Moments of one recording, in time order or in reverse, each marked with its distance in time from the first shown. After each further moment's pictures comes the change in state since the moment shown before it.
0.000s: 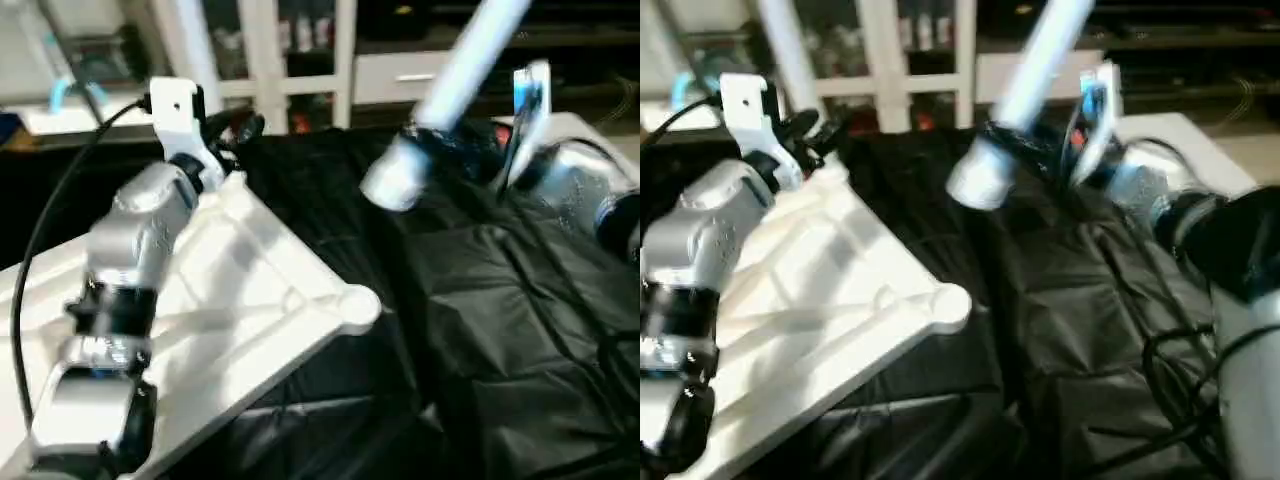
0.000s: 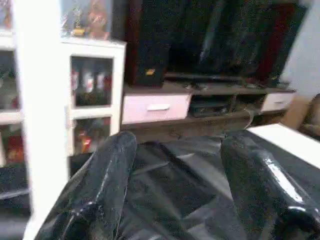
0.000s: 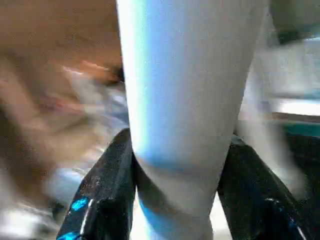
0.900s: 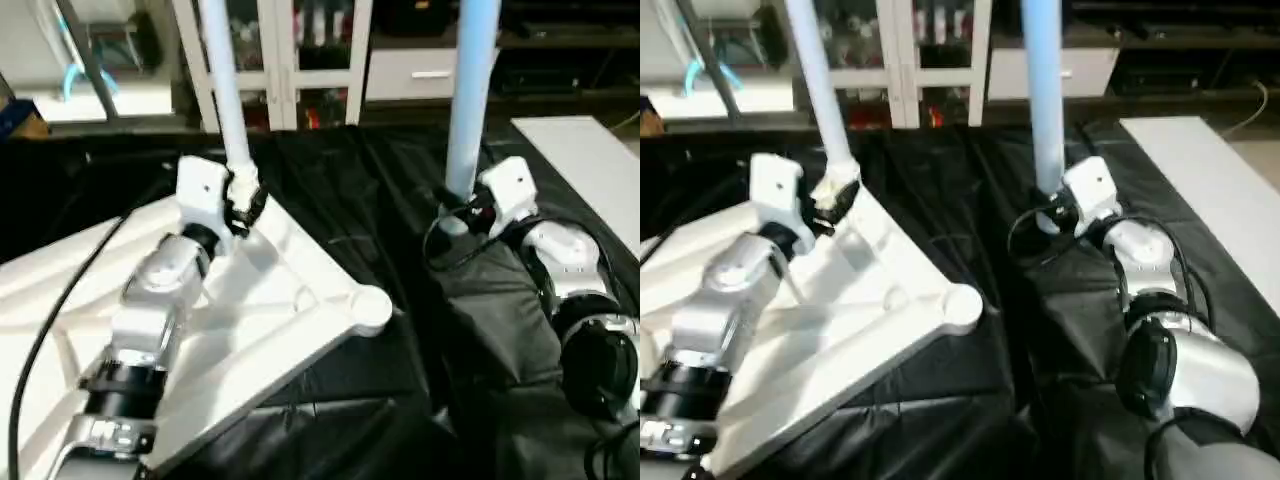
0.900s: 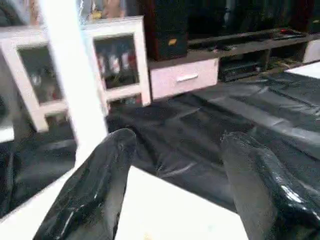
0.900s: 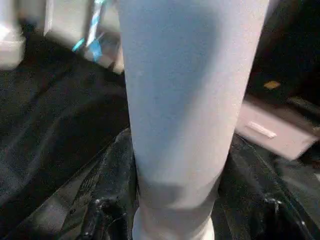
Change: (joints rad) left arm 0.262 -0.016 -0.088 -0.067 0.234 -0.195 0.053; right arm 0.646 0.224 0.354 -0.628 -0.144 -0.783 -0.922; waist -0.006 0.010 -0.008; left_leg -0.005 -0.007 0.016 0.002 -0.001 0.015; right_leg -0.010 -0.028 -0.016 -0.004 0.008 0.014
